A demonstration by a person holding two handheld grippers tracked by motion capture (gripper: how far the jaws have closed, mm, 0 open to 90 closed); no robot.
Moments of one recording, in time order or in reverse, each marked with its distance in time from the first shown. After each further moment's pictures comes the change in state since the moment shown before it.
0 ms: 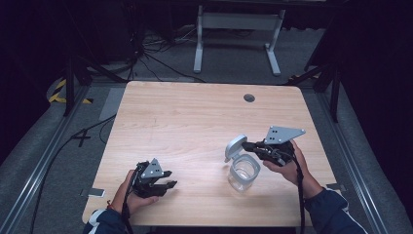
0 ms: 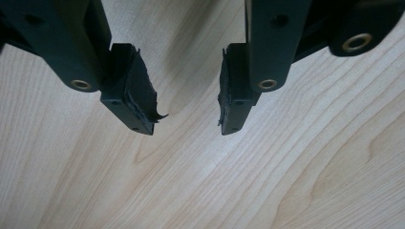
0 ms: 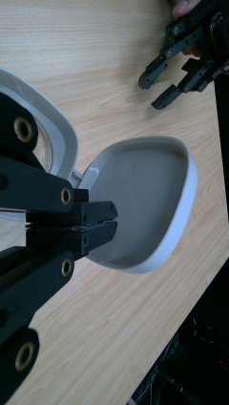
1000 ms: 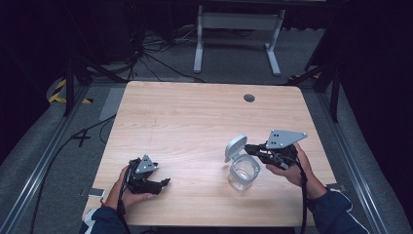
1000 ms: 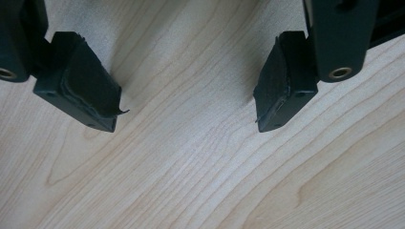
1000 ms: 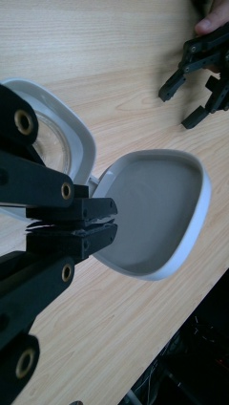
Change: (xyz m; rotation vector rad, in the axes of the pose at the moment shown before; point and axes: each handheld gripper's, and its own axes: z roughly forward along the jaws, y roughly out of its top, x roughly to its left) left arm 0.025 -0.019 0.001 0.019 0.114 -0.067; right arm 0.006 0.000 -0.010 0.039 -0.015 -0.055
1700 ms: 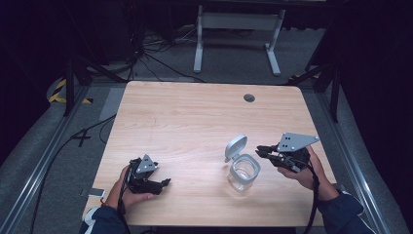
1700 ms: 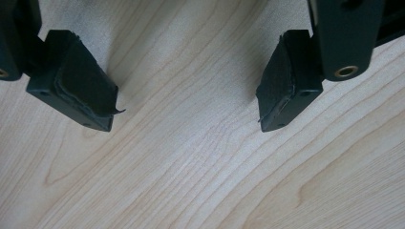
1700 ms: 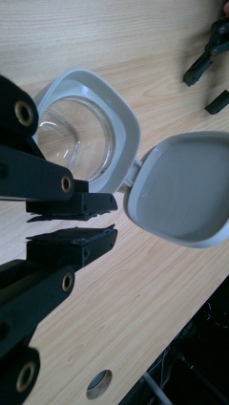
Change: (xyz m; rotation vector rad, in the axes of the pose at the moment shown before) left arm -0.001 0.001 0.002 -0.003 -0.001 -0.014; right arm -0.005 -0.018 -0.024 0.048 -0.051 -0.006
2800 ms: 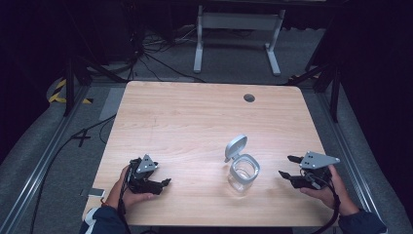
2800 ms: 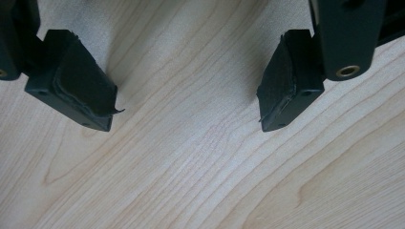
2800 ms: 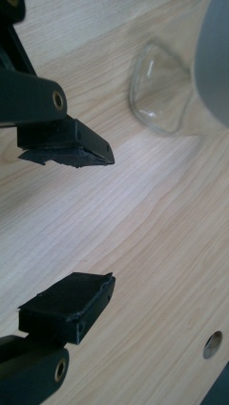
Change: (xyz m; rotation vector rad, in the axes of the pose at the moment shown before) left arm -0.001 0.000 0.000 -0.001 0.004 -0.007; right arm -0.006 -0.101 -0.022 0.109 -0.142 0.104
